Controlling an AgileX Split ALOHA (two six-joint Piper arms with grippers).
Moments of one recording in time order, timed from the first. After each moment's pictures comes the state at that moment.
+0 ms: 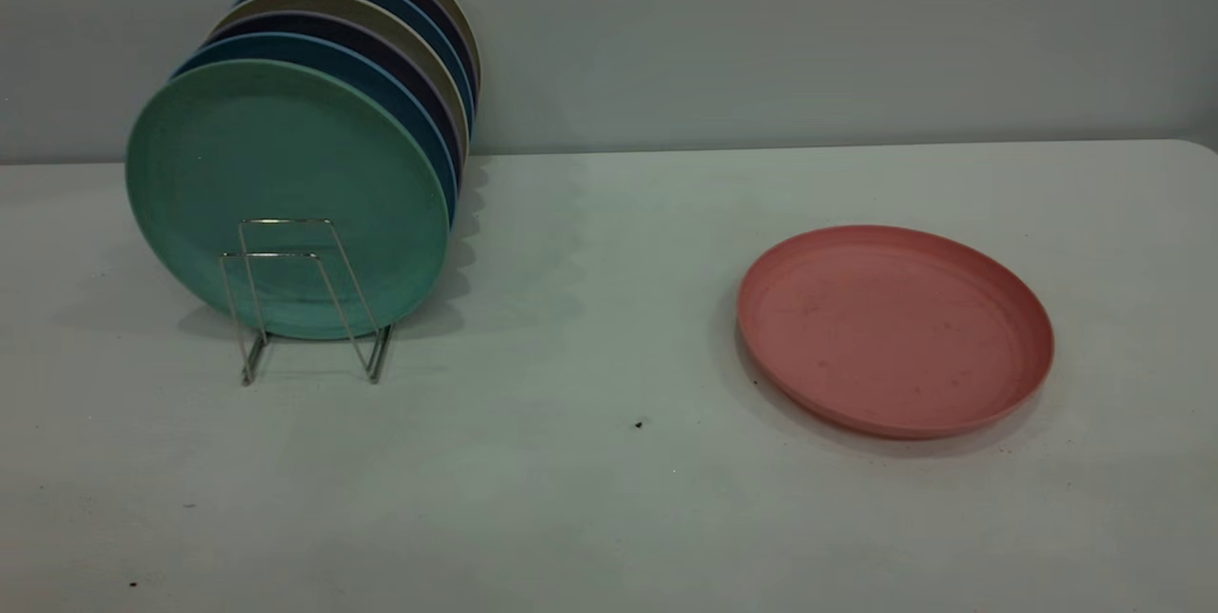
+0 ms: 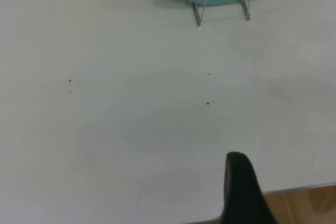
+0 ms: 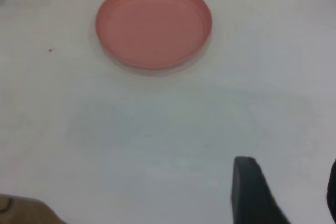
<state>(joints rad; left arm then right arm) -0.06 -0.02 -0.49 -0.01 1.13 0.03 0.10 -0.02 -0.47 0.06 1.14 -0.06</state>
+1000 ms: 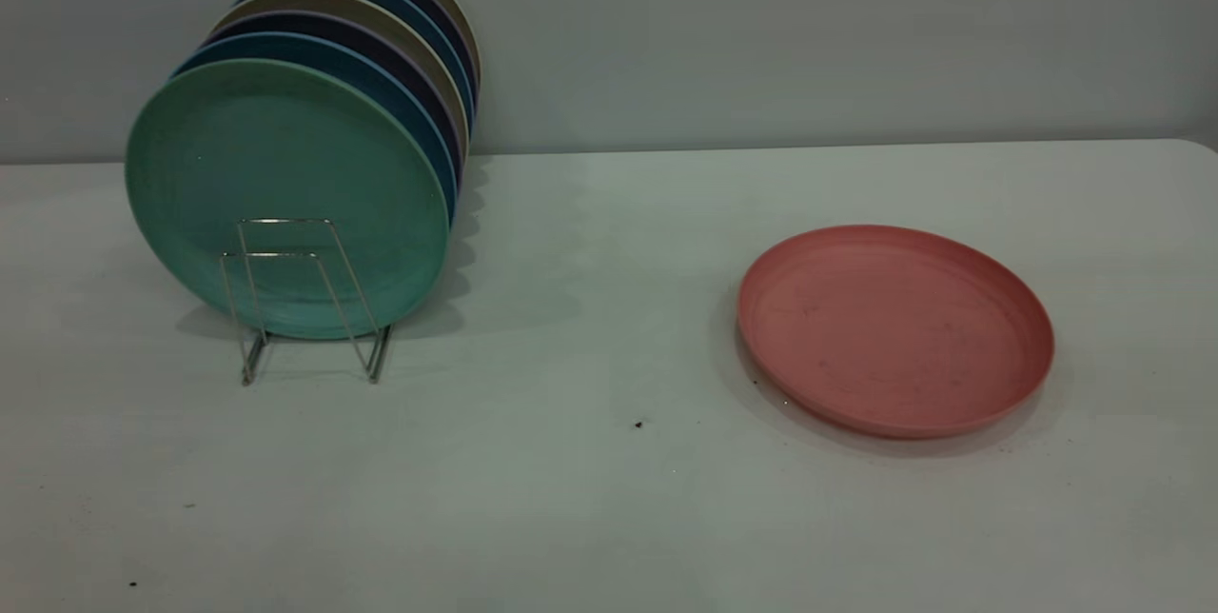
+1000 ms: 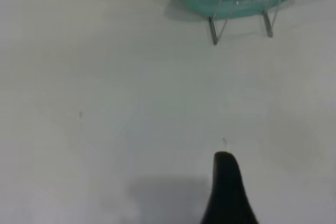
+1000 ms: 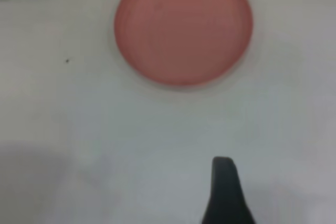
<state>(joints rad) -0.06 0.83 -0.77 0.02 0.80 0.04 0.10 0.86 -0.64 0.21 0.70 -0.14</state>
